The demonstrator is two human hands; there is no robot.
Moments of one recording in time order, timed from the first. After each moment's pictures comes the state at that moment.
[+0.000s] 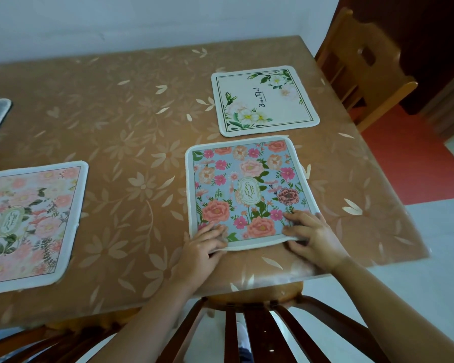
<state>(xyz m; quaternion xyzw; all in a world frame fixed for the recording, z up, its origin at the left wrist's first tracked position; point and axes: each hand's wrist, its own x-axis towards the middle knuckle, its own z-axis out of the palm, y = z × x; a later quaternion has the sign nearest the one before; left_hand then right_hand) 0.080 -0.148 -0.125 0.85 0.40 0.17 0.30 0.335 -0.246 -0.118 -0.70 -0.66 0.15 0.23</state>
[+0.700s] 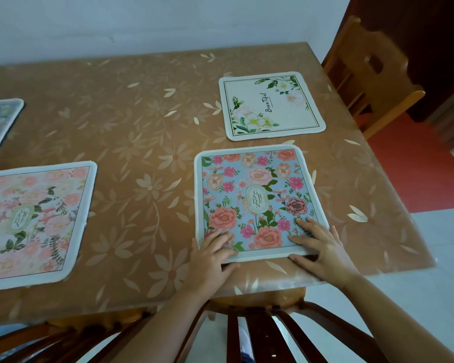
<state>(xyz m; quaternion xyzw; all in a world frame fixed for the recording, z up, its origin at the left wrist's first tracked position) 0.084 -0.161 -0.128 0.89 0.37 0.14 0.22 0.334 -0.265 -0.123 -0.75 -0.61 0.17 0.18</state>
